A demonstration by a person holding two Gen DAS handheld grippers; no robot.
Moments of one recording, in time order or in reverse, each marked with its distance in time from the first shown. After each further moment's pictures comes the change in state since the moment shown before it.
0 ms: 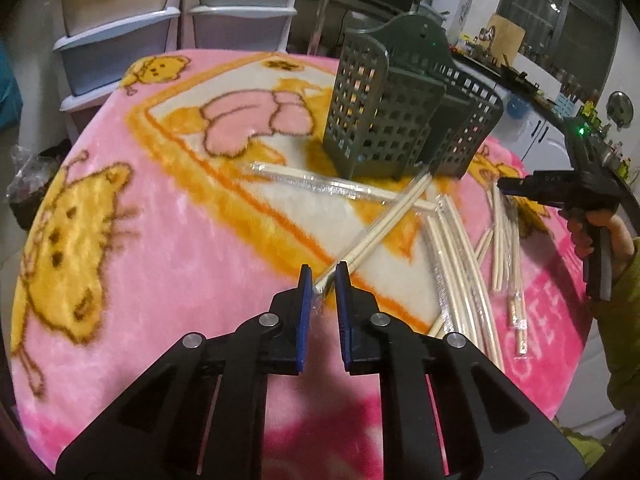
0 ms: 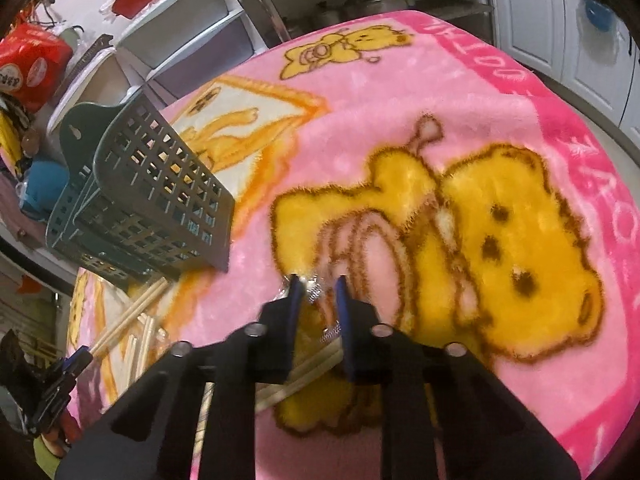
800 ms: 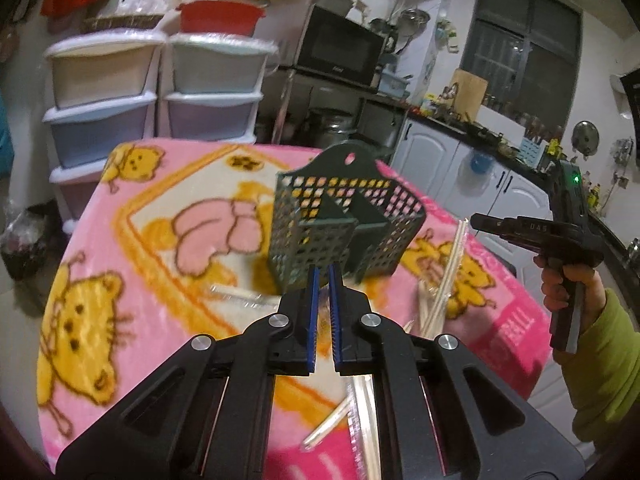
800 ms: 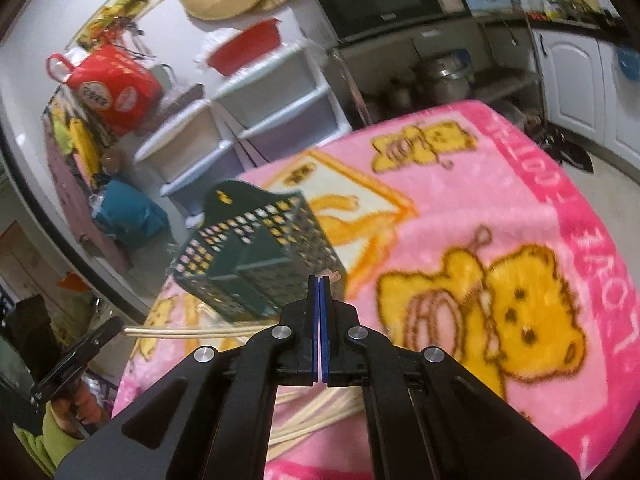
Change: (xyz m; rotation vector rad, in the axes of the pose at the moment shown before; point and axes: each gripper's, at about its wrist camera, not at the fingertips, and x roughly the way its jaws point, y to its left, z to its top) left arm -0.067 -0.048 0.057 0.041 -0.246 -0.094; right arm -0.105 0.053 0.007 -0.141 -0.258 0.216
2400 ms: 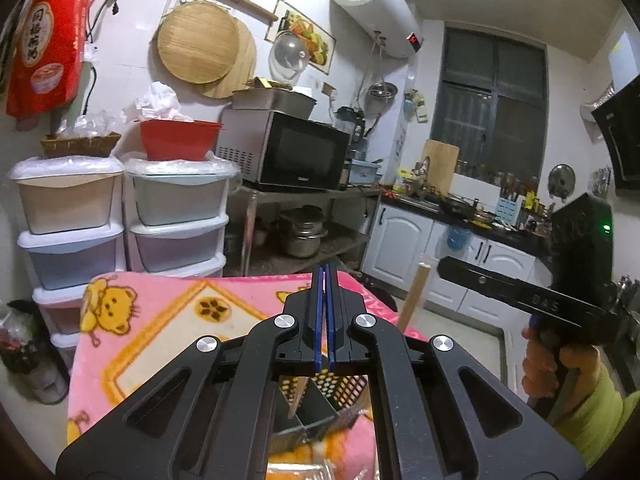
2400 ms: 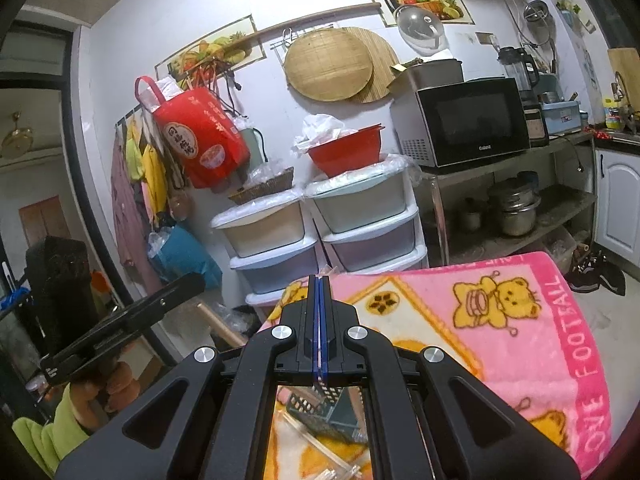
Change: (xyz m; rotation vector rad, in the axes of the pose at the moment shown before) left arm -0.021 -0.044 0.166 0.053 -0.270 -0.058; right arm -0.044 0.118 0.123 -0.202 -0.265 0.136
